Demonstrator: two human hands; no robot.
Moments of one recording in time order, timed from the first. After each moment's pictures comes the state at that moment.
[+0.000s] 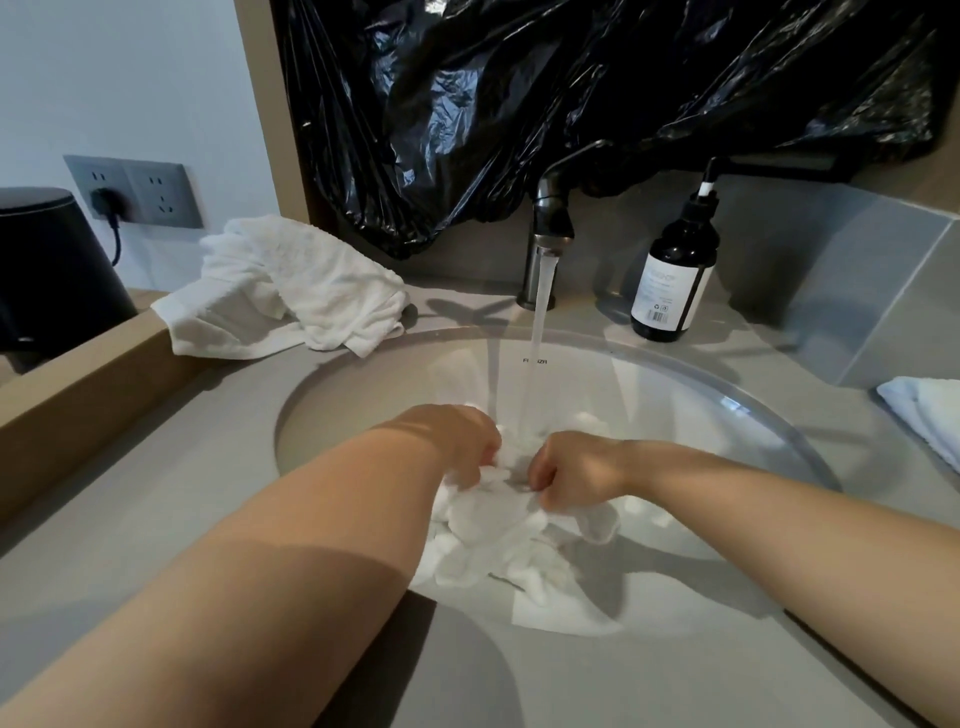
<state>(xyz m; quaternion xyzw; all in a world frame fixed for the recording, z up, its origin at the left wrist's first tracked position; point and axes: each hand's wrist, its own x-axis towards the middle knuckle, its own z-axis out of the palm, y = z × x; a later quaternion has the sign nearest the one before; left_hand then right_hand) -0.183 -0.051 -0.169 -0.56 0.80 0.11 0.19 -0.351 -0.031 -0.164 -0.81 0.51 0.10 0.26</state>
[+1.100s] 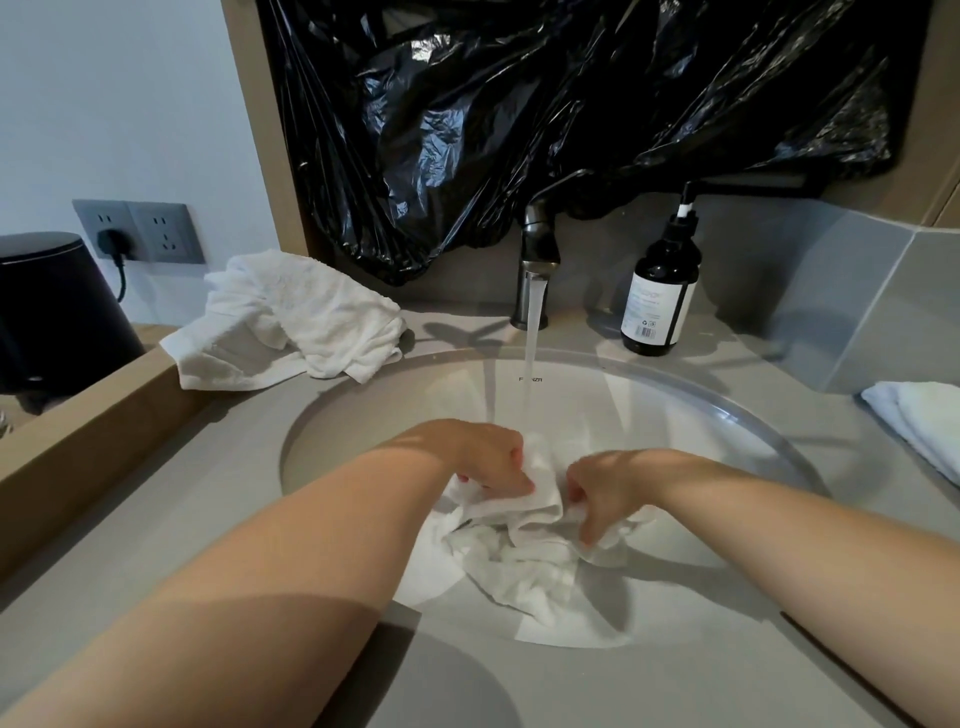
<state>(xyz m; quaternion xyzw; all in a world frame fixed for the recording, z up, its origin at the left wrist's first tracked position) -0.198 -0.050 -0.154 -0.56 0.78 0.27 0.11 -0.372 -0.035 -0.162 -0.79 0.55 0.25 0.14</state>
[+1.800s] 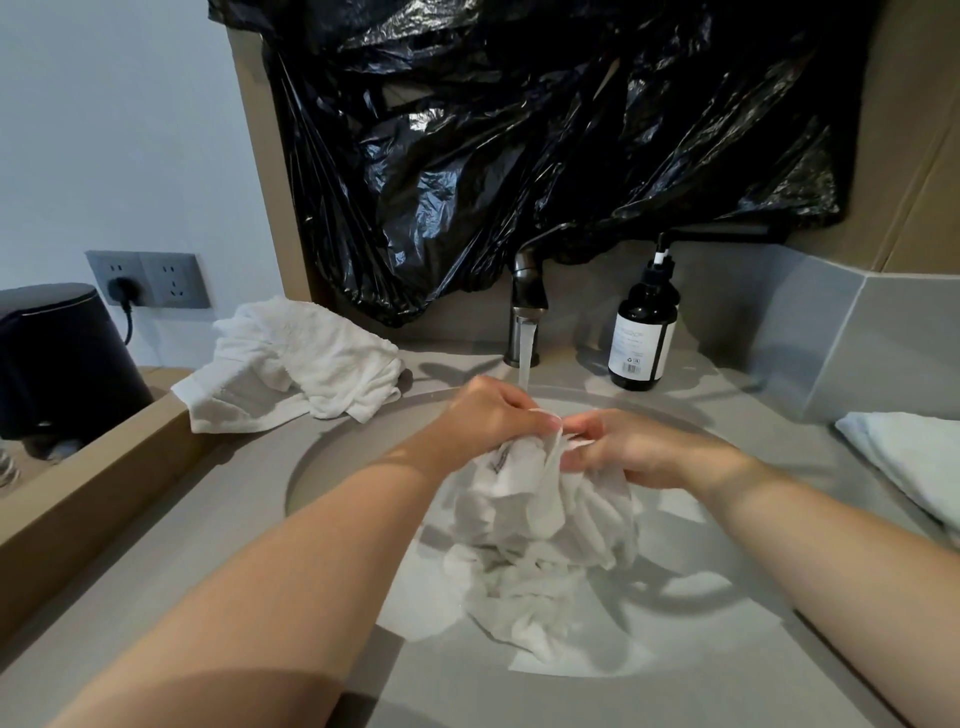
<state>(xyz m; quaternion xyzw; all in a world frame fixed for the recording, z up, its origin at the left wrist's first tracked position) -0.204 -0.044 -0.108 -0.49 0.70 0.37 -0.37 -0.401 -0.051 -0.123 -0.66 0.46 -0.19 0.55</state>
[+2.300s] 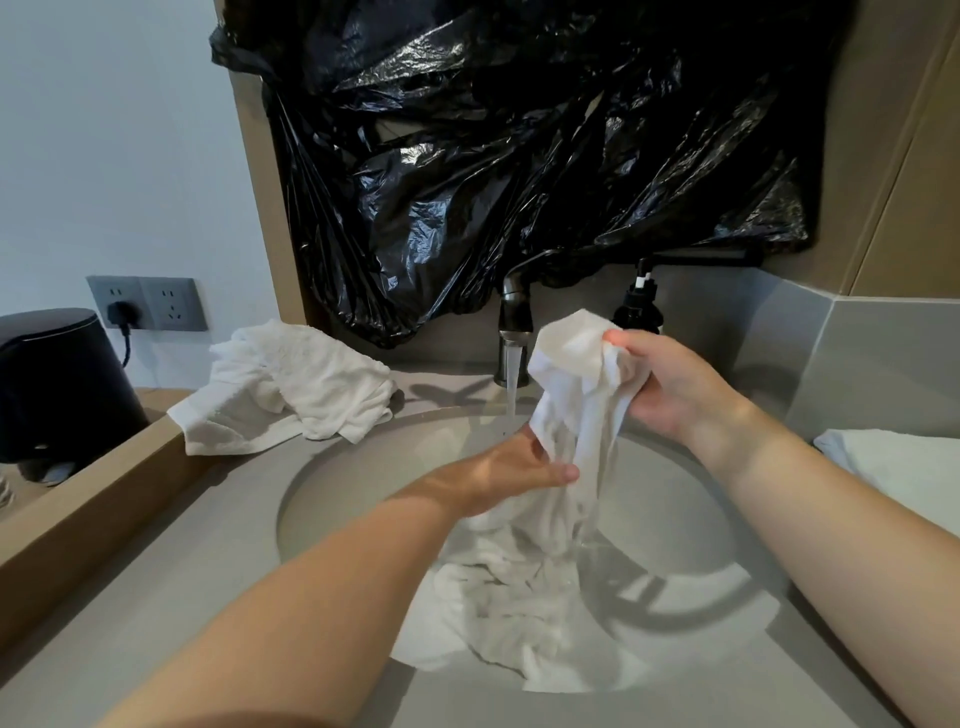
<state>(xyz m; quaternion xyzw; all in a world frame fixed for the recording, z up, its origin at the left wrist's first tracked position) -0.225 -0.048 -0.140 -0.36 0.73 0.53 -0.23 -0.406 -0.031 -0.039 -0.46 0.37 -0.53 0.61</state>
